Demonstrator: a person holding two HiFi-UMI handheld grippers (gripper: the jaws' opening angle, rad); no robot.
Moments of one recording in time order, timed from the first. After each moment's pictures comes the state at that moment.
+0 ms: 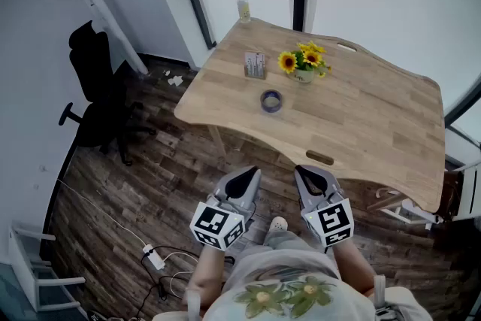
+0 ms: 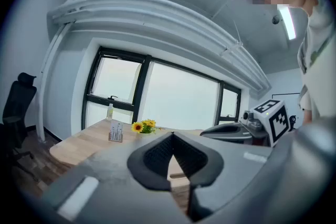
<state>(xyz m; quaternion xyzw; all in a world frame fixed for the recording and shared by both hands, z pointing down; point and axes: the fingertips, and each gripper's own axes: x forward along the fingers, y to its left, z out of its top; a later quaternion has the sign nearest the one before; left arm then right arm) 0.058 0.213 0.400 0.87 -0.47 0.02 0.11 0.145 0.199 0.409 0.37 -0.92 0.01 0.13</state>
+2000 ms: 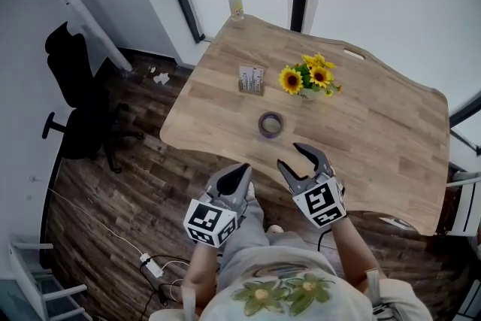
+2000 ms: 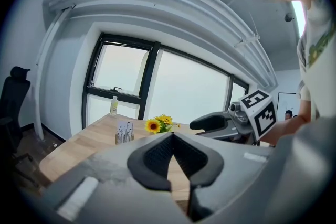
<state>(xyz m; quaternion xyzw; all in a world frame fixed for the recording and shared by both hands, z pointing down) 0.006 0.046 0.440 0.86 -0.48 0.06 0.15 0.083 0.007 0.458 0.32 -0.92 -0.02 0.24</state>
